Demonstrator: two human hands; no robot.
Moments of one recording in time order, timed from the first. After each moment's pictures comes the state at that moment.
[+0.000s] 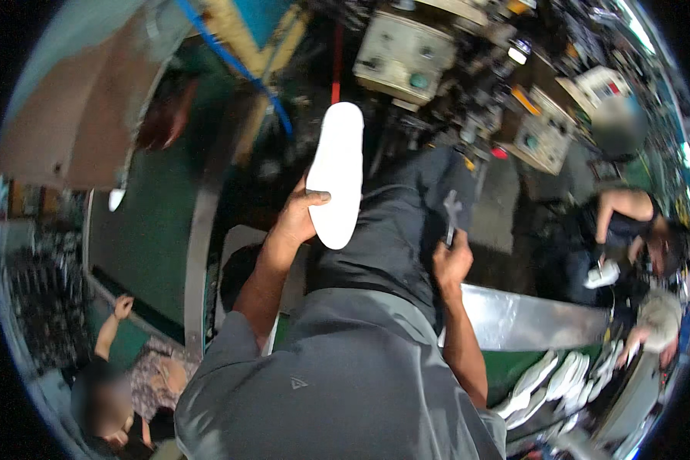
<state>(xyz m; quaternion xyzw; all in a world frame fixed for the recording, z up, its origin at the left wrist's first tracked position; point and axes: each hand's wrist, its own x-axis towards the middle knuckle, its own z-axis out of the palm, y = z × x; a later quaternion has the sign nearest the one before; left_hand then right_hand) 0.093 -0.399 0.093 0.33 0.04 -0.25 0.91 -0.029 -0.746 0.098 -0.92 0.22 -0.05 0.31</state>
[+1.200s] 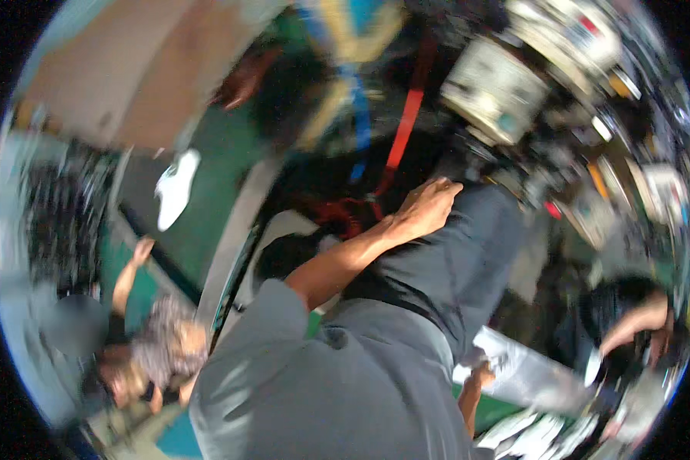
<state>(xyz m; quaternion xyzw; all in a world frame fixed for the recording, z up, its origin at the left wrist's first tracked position) 0.166 -0.495 0.098 0.87 -0.21 -0.02 0.44 -0.300 -0.956 -0.046 -0.74 0.66 0.12 0.07</state>
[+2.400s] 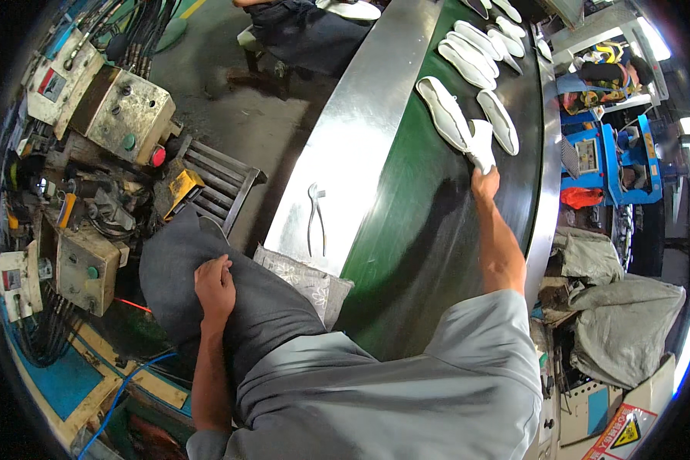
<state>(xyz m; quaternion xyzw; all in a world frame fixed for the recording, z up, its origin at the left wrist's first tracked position) 0.028 -0.699 0.064 0.74 -0.62 -0.12 0.24 -0.649 -1.063 0.020 -0.51 0.84 -0.18 0.05</state>
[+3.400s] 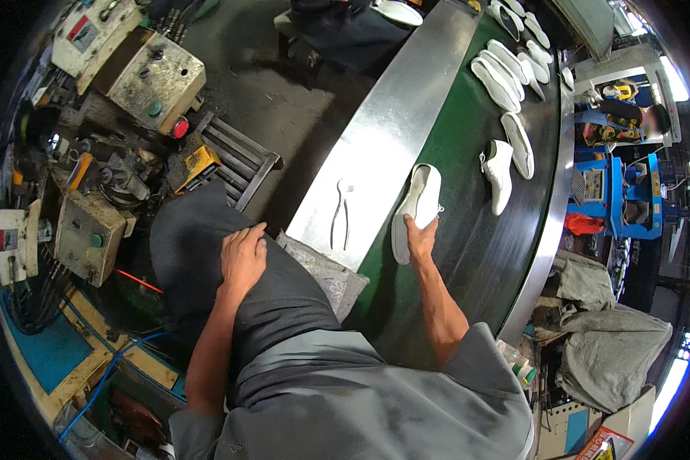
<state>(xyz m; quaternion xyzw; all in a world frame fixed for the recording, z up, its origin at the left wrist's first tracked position) 0.005 -0.758 0.090 0.70 -0.65 -0.22 0.21 -0.439 -0.876 0.008 -0.43 0.81 -0.28 0.28</state>
